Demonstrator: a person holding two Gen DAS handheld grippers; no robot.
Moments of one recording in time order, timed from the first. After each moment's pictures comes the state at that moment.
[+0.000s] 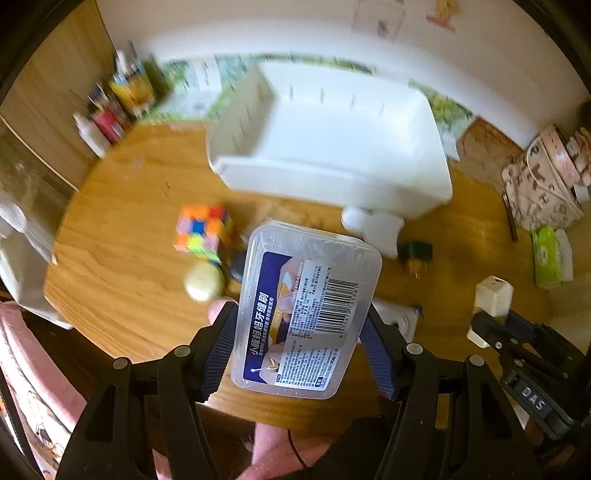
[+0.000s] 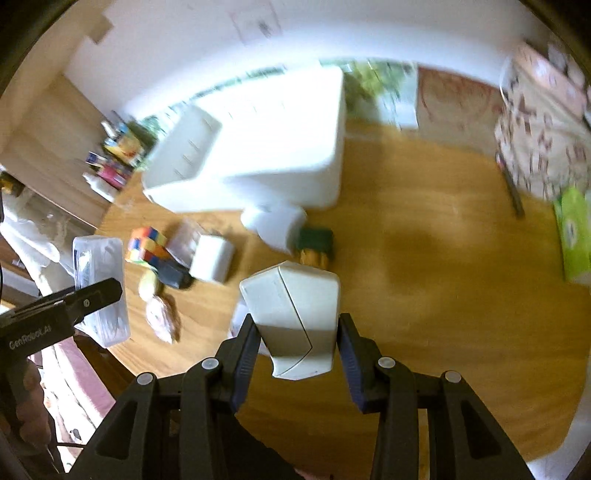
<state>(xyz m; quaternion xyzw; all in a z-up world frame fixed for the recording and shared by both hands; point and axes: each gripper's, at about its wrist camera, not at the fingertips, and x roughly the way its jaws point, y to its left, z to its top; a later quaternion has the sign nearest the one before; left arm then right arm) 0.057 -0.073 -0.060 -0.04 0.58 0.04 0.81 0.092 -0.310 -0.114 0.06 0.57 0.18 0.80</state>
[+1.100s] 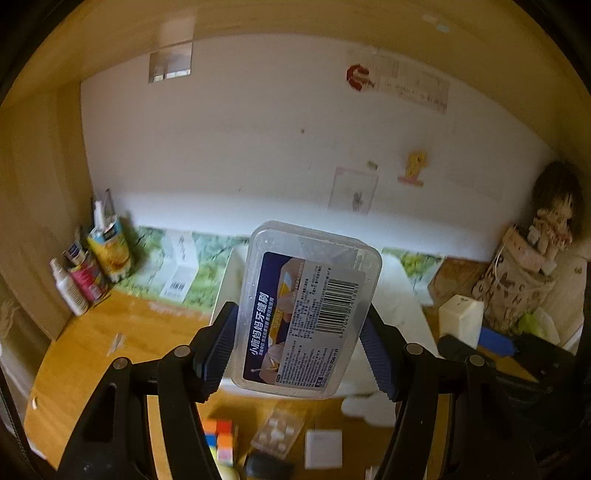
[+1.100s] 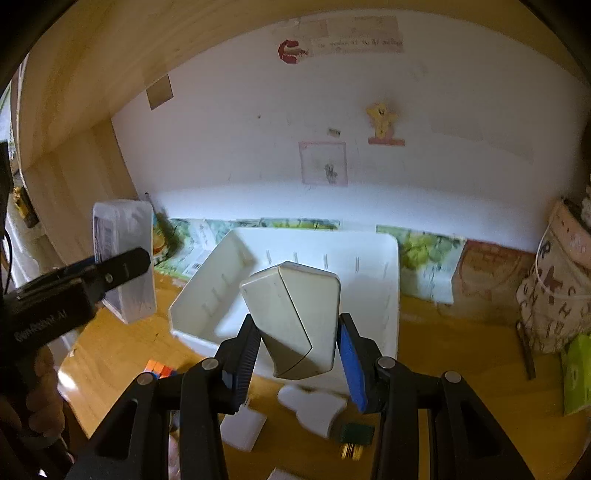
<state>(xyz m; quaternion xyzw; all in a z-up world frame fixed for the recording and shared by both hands) 0.129 -0.027 -0.016 -0.04 0.31 -0.06 0.95 0.155 -0.242 -0.063 0.02 0.34 0.18 0.92</state>
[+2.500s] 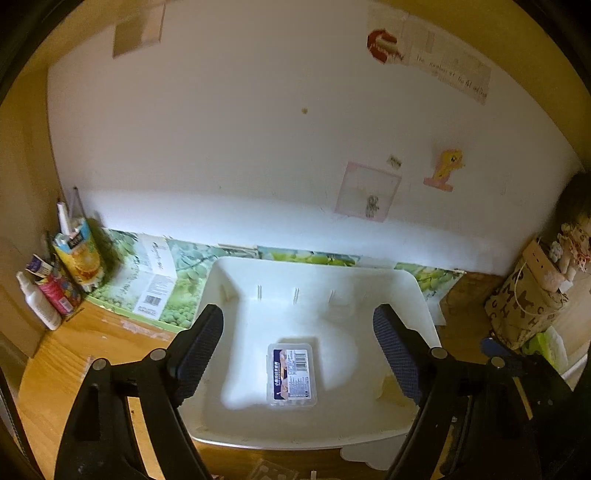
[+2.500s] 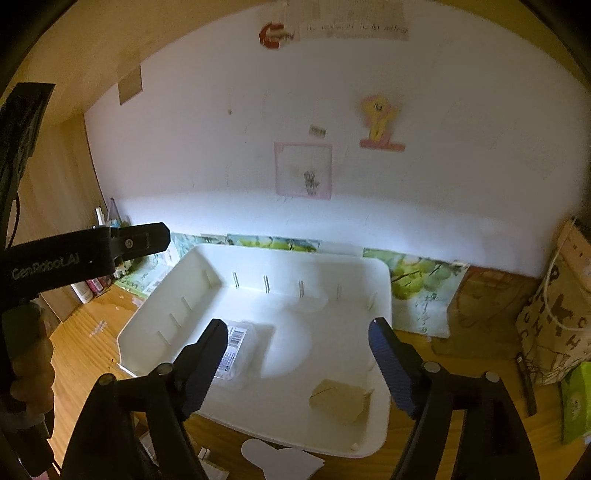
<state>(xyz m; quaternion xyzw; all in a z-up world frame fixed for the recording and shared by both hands) 0.206 -0.036 -0.033 -0.05 0.34 -0.05 0.94 0.209 -0.238 -0.087 0.00 0.32 0.15 0.94</state>
